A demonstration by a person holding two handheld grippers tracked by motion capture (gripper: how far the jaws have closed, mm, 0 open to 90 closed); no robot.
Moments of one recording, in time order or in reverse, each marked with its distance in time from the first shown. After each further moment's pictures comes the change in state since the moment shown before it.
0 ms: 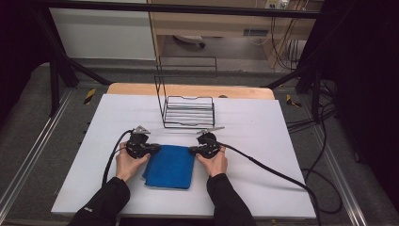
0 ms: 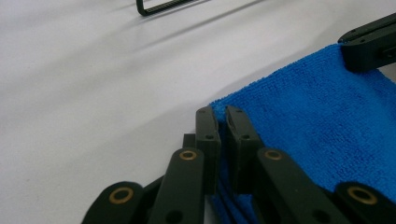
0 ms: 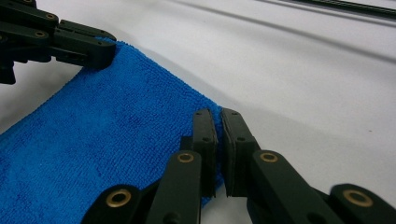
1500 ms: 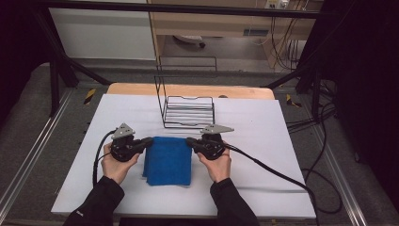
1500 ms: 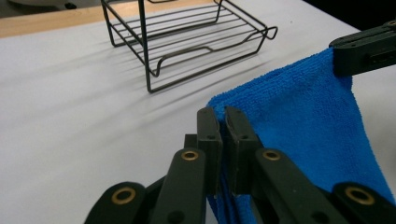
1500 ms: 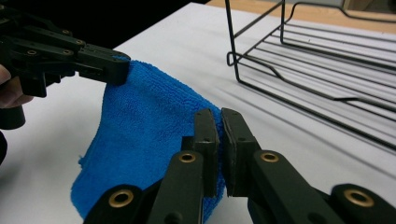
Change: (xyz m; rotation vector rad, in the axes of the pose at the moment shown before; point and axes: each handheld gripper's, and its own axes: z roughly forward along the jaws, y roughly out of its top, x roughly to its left) left arm -0.022 0.002 -0.070 -0.258 0.013 0.043; right arm 0.032 0.009 -0.057 -0.289 0.064 -0.191
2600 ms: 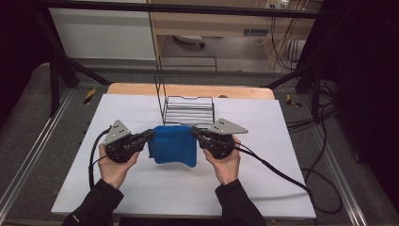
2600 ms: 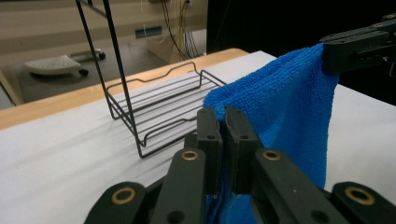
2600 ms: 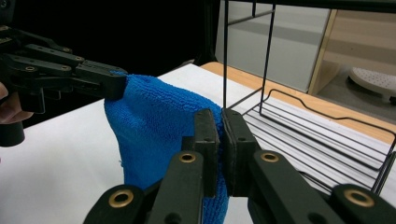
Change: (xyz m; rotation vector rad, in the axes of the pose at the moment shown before) left arm -0.035 0.028 -0.035 -0.208 0.013 0.095; right arm 0.023 0.033 -0.052 -0.190 -0.052 -0.164
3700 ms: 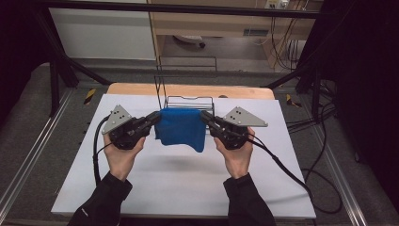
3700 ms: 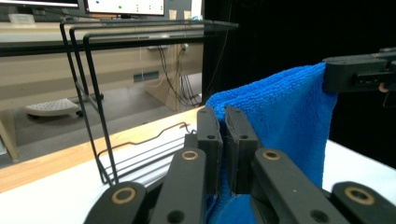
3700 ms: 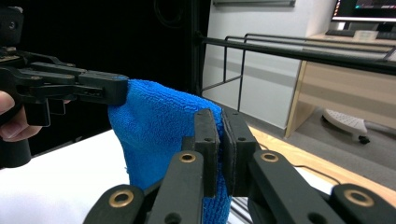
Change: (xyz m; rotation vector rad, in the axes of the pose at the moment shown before) left arm -0.012 0.049 0.007 -0.172 -0.013 -0.005; right arm -0.013 0.040 -0.032 -0.142 -0.056 -0.047
